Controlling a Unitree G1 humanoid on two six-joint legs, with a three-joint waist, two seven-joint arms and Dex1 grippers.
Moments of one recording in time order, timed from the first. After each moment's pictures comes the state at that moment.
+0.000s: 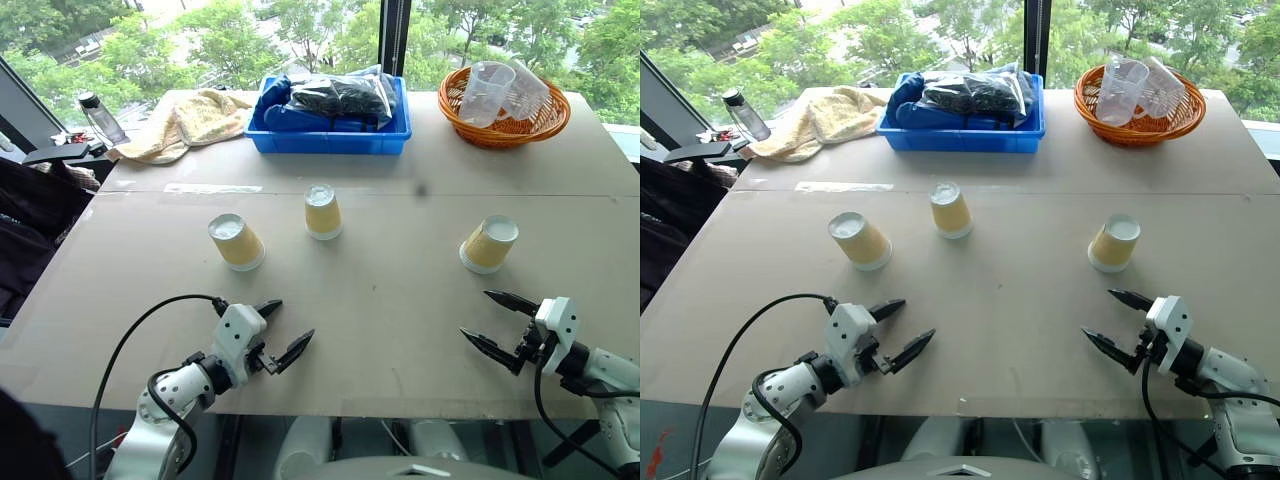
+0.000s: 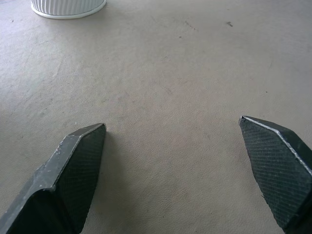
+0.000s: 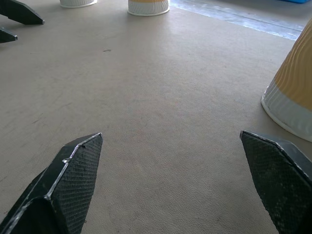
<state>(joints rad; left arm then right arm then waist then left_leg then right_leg) 0.35 0.51 0.04 -0.34 -0.27 0.10 -0.70 0.20 -0.55 -0.16 -0.02 0.40 -0.13 1.03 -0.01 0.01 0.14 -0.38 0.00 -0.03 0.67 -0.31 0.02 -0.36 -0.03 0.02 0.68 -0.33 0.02</state>
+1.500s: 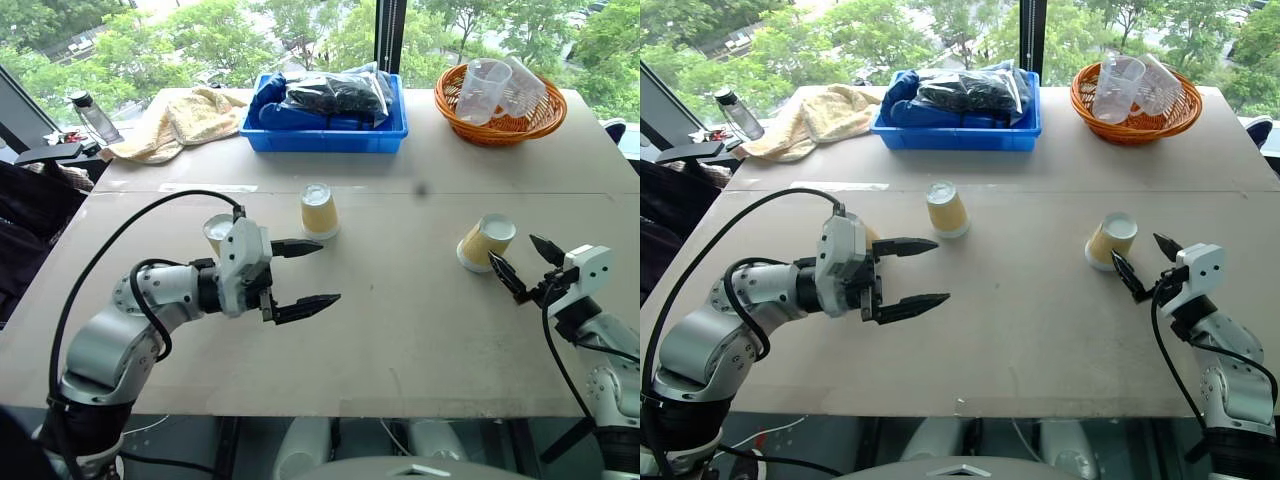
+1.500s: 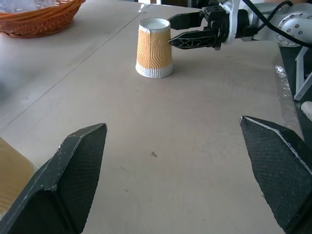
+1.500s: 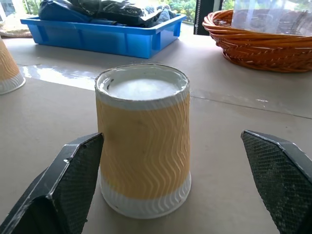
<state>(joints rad) -0.18 0.81 0.07 -0.50 -0.66 0.51 -1.00 0.00 -0.43 -0.27 -0.06 0.43 0.03 0.61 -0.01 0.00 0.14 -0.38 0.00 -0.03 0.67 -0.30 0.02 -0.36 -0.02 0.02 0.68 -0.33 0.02</state>
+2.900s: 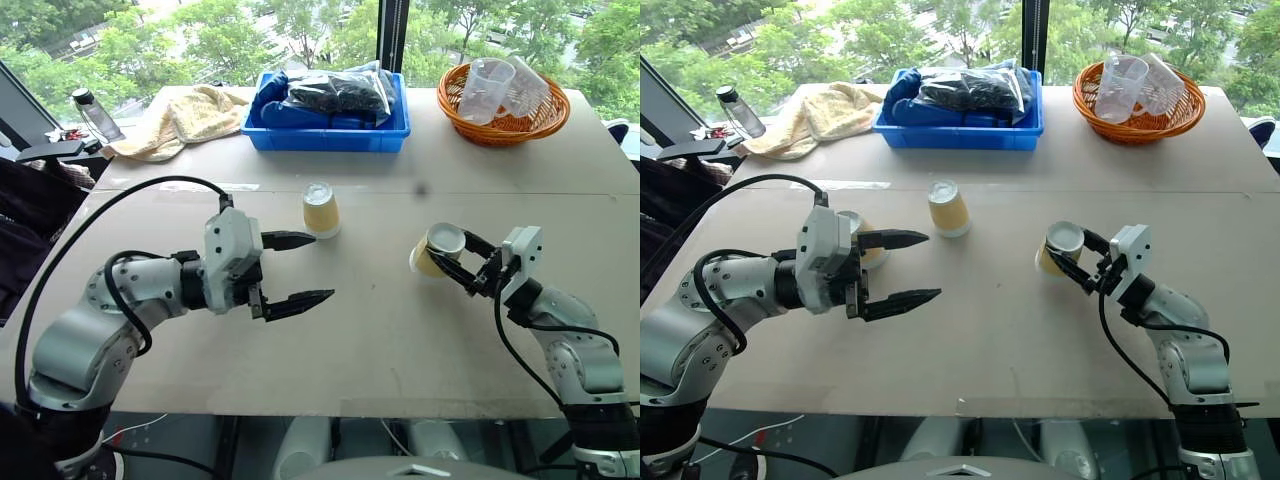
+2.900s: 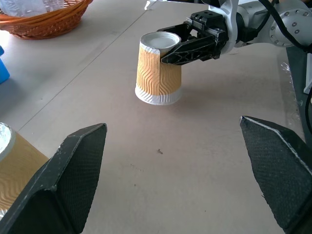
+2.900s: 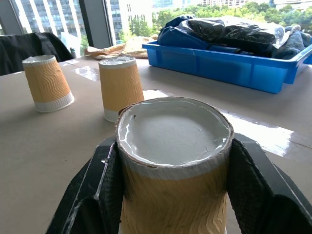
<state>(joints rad) -0.14 0.86 0.15 -0.57 -0.69 0.56 -0.97 -0.09 -0.44 -0.08 -0.19 0.49 0.15 0.81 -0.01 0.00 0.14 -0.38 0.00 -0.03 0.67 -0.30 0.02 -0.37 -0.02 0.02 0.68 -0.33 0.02</state>
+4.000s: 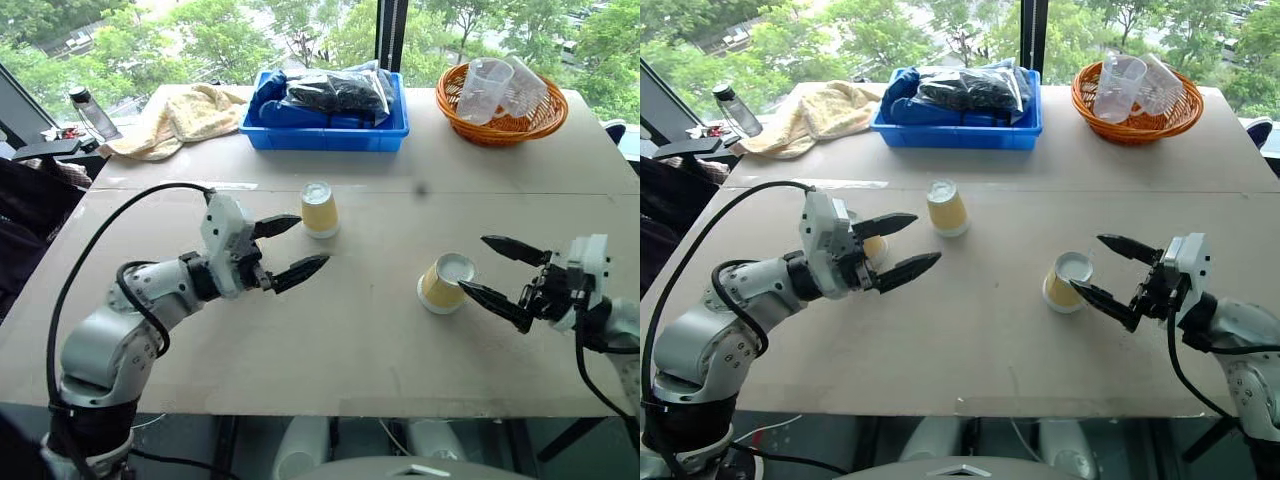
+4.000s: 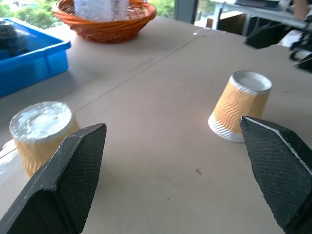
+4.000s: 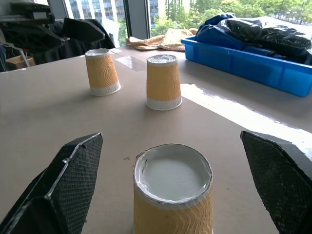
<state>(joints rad) -0.19 0.62 0.11 -0.46 -0.59 0.57 -0.67 0.06 -0.66 -0.25 -0.42 0.72 0.30 0.91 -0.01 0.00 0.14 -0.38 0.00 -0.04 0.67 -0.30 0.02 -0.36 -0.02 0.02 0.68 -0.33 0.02</state>
